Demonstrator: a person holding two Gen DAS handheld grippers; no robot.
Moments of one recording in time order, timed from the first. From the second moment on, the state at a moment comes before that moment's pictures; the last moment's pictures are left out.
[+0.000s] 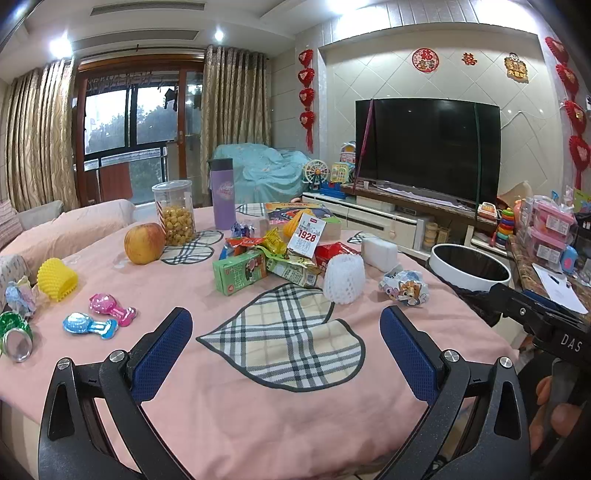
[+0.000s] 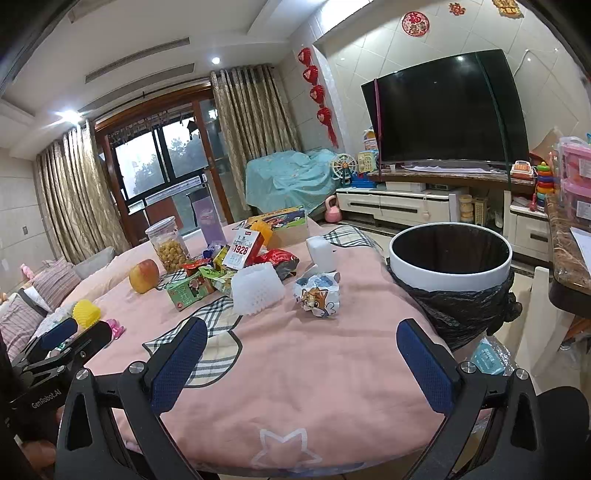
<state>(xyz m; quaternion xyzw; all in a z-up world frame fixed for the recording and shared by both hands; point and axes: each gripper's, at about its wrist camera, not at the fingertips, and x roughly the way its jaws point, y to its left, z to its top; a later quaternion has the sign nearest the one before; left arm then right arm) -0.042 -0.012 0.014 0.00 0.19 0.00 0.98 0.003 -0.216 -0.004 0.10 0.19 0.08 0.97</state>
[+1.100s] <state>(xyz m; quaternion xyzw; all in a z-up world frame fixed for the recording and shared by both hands) -0.011 -0.008 -0.006 -0.01 0.23 -0.02 0.97 0.019 -0.217 -0.013 0.11 0.22 0.09 0.97</state>
